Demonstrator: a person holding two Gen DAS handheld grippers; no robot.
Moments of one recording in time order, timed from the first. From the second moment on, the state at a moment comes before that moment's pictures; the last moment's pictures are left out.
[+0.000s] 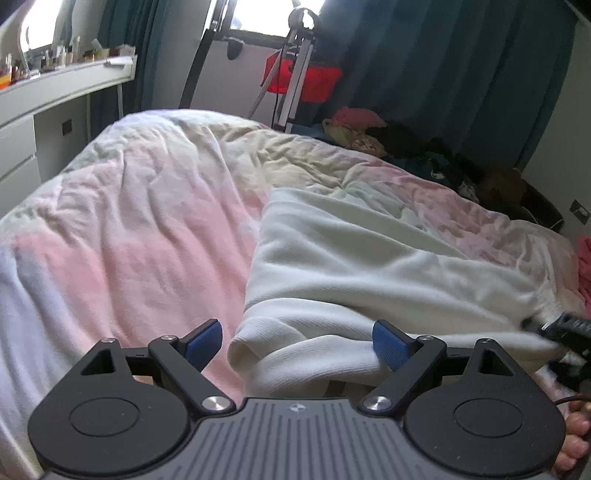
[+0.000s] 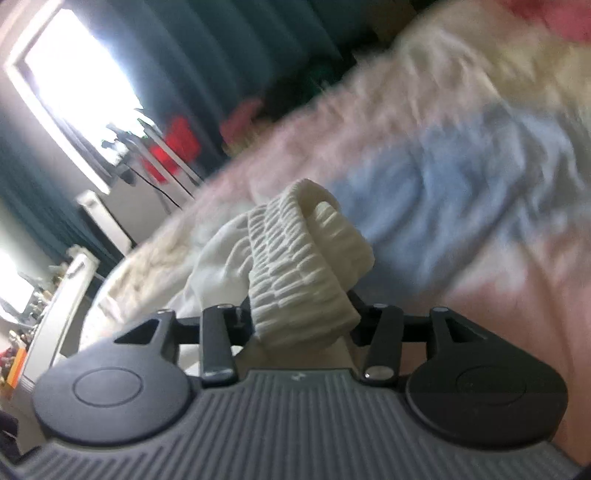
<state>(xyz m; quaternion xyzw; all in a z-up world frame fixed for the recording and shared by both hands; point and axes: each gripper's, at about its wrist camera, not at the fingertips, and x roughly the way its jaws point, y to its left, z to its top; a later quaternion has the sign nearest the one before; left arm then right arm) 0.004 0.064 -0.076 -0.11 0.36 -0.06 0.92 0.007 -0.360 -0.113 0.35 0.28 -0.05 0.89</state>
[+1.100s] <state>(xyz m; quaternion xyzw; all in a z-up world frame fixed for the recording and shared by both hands) 0.057 0.075 -0.115 -0.22 0.41 -0.08 0.88 0.042 -0.353 -0.153 0.40 0.34 0.04 0.85</state>
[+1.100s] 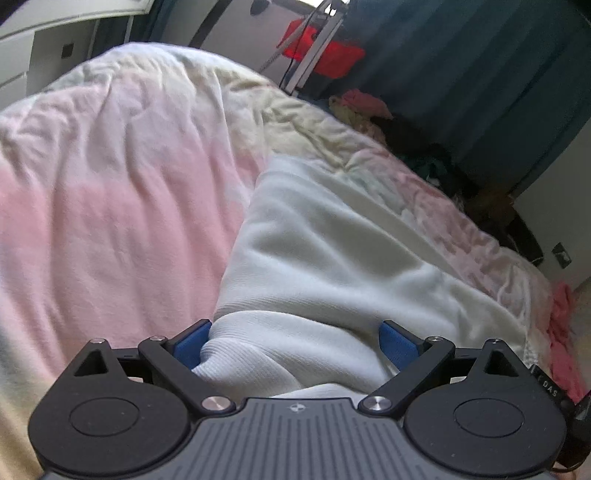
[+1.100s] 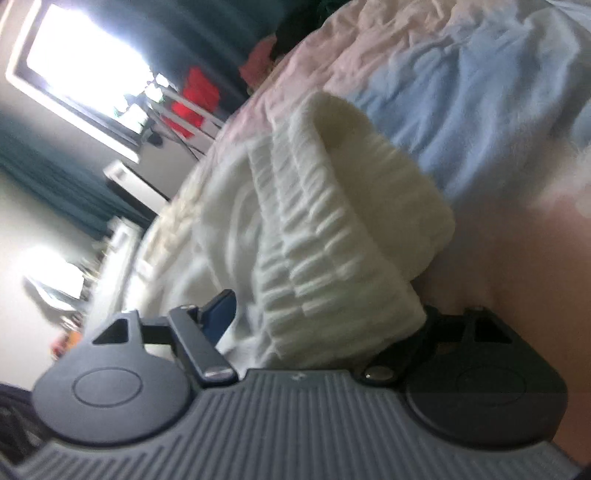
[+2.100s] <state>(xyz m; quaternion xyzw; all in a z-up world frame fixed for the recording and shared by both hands) 0.065 0.074 -0.011 -0.38 0.34 -0.17 0.84 -0.024 -0.355 -0.013 0.38 0.12 0.05 0.91</state>
